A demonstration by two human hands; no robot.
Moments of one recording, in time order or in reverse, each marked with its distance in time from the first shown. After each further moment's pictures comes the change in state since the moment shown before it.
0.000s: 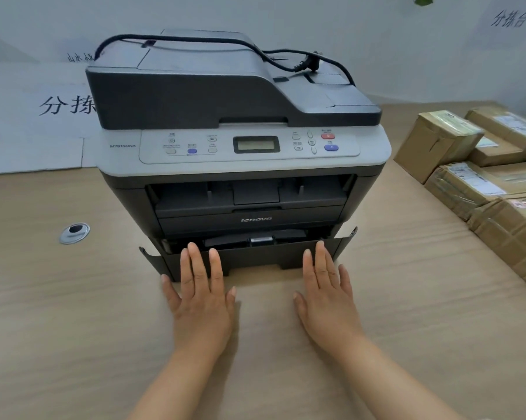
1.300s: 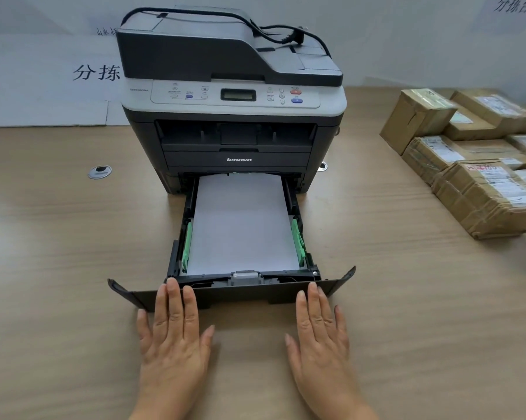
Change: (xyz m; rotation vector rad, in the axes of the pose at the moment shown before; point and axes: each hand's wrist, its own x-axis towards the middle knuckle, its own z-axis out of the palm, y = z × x) left_hand -0.202 0.022 -0.098 0.061 -0.014 0.017; right_hand -0.215 0.013 -0.048 0.128 0.137 -0.087
